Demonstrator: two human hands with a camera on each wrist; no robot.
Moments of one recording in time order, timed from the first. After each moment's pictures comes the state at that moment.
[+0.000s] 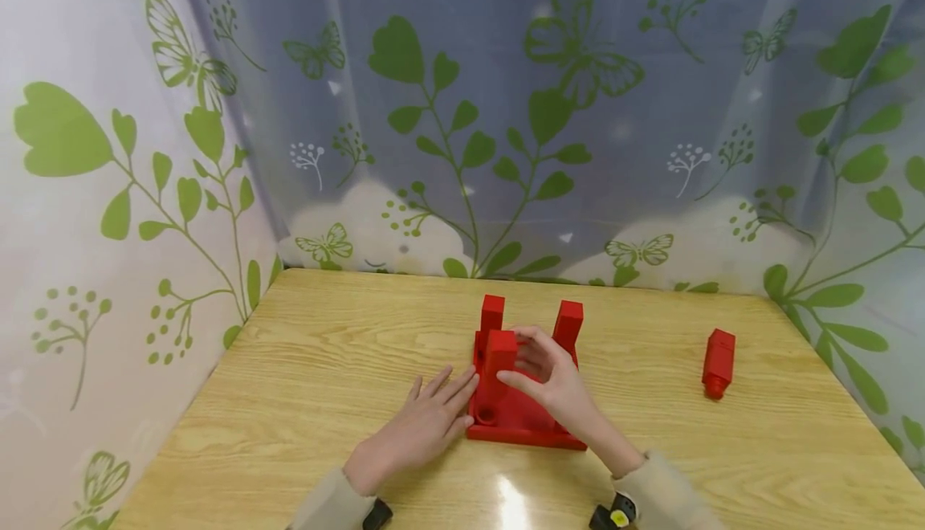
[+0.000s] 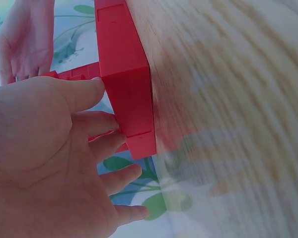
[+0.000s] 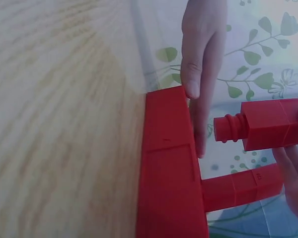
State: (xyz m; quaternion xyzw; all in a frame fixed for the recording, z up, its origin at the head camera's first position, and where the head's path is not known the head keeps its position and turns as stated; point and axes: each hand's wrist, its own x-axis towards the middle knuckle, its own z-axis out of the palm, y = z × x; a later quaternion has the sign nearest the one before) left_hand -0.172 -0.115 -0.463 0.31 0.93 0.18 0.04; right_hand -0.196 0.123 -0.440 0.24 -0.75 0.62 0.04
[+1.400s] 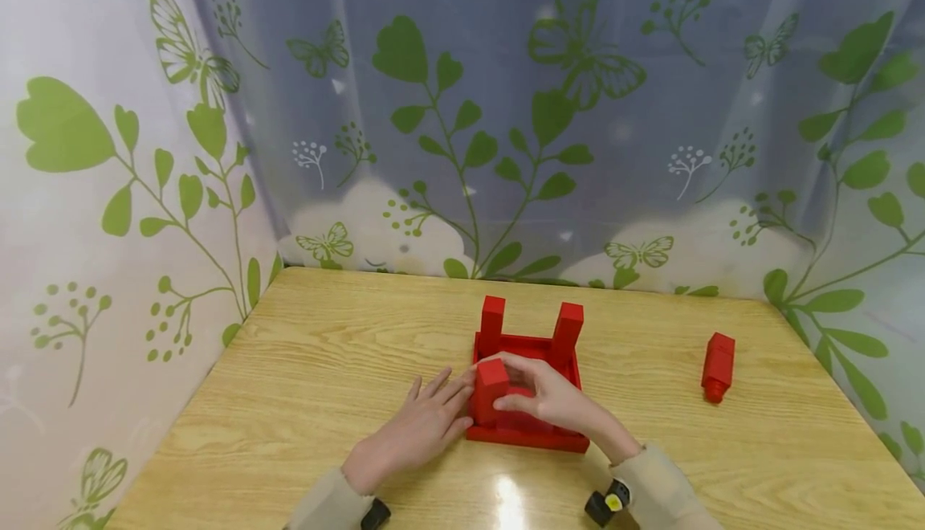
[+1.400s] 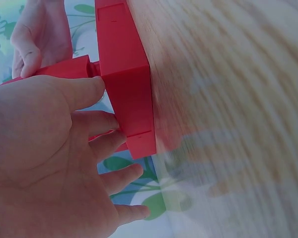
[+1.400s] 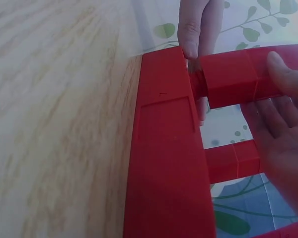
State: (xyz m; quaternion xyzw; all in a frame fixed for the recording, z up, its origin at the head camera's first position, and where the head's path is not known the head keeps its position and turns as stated) left_hand -0.172 -0.114 -0.462 0.31 0.93 0.17 0.05; right_hand -0.215 0.128 -0.447 0.38 -0.74 0.53 -0.14
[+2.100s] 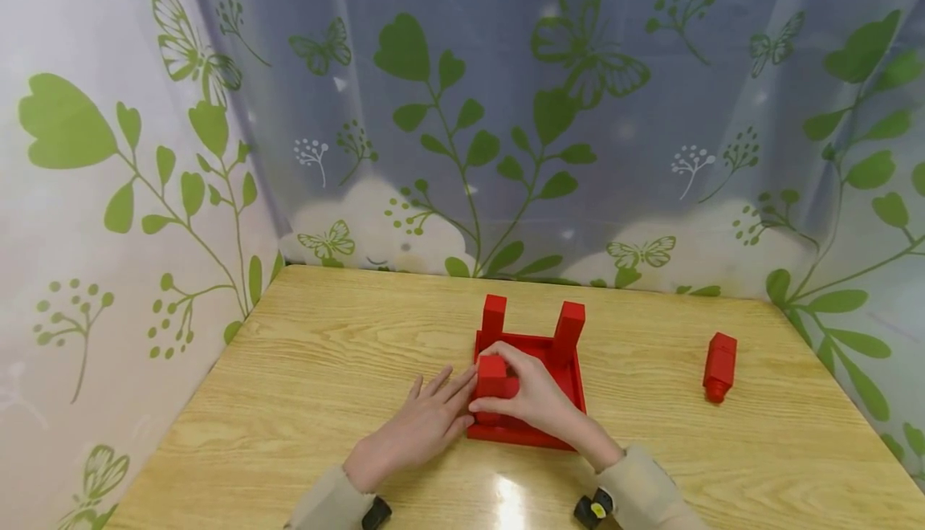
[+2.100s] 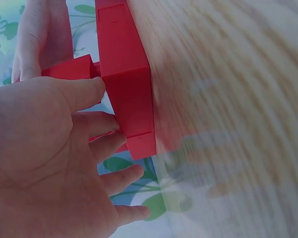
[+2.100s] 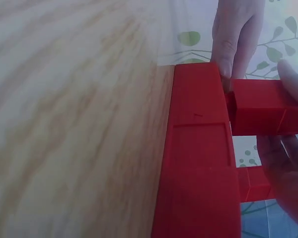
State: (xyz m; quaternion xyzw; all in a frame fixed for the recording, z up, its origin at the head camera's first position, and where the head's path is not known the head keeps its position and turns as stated) left_hand -0.173 -0.115 -0.463 0.31 0.93 0.18 0.05; right_hand -0.210 0.102 -0.455 0.34 -0.83 0.45 0.03
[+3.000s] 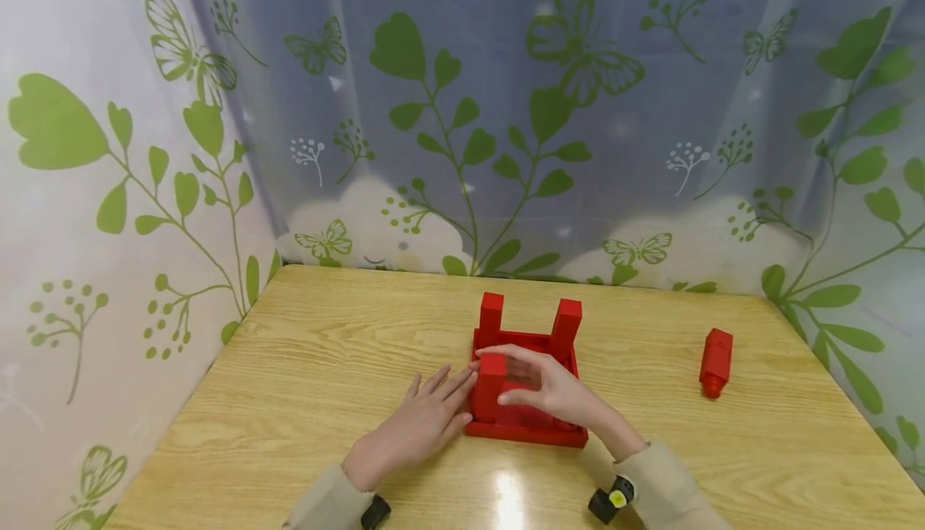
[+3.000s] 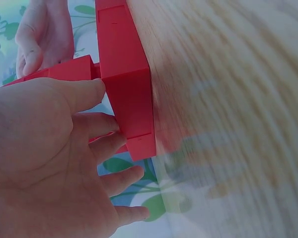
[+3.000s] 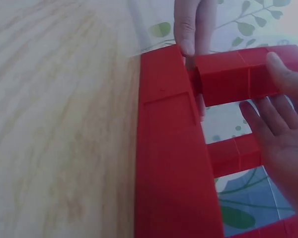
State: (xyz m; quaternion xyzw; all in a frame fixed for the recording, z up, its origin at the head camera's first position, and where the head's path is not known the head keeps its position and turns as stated) left_hand -0.175 -0.114 -0.468 0.31 0.93 0.17 0.04; right_hand -0.217 0.135 -0.451 0.37 -0.73 0.56 -0.14
